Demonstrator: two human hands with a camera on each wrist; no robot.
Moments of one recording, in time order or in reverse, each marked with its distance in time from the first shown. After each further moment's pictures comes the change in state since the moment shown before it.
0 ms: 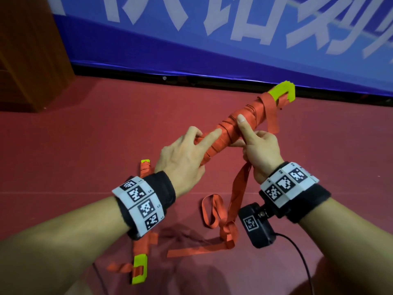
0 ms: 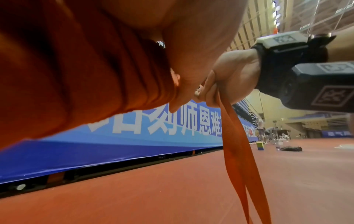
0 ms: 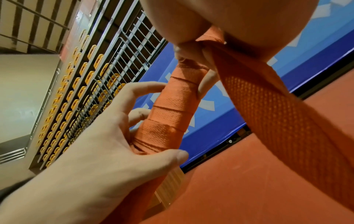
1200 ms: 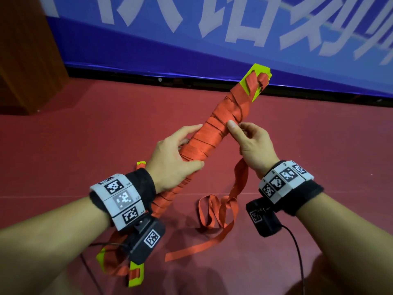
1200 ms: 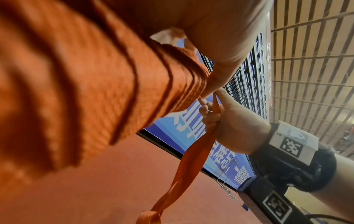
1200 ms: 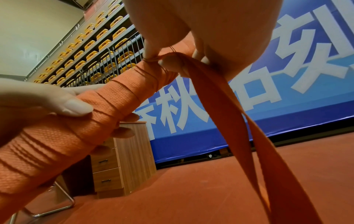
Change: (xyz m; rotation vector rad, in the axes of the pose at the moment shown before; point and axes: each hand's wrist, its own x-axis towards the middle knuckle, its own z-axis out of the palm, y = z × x) left_hand 0.000 -0.015 -0.006 -0.912 -0.006 -0.192; right_hand 0.012 0.003 -0.013 -0.202 -0.149 -0.224
